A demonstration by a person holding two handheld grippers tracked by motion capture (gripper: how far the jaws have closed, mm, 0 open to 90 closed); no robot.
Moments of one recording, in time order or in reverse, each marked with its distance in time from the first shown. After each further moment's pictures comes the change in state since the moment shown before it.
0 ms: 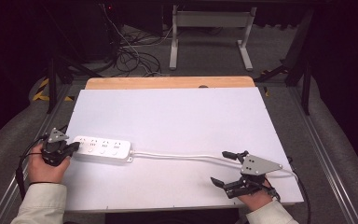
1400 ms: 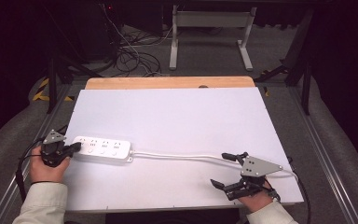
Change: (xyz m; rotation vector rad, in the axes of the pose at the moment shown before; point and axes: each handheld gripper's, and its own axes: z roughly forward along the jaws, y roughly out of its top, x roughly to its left) left arm 0.006 -0.009 0.006 -0.055 -0.073 -0.069; right arm 0.003 -0.001 -0.001 0.001 0.019 -0.006
